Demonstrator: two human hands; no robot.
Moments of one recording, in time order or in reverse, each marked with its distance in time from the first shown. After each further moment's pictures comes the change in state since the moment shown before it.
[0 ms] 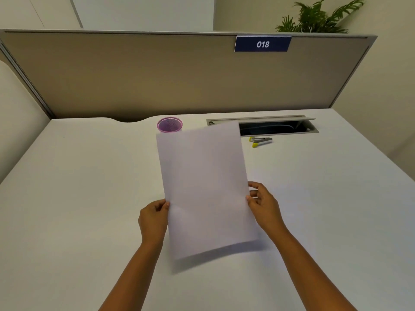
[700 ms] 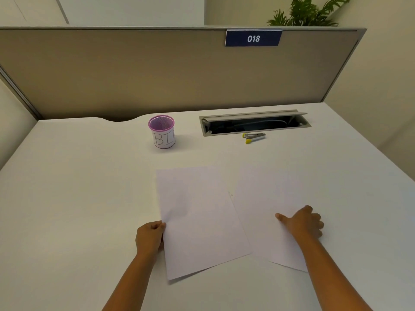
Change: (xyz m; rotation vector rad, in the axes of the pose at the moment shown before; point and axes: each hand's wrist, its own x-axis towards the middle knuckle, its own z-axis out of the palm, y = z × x) left_hand 0.000 -0.049 0.000 0.049 -0.128 -0.287; right_hand 0.011 0.084 -0.059 -0.625 0.276 0.766
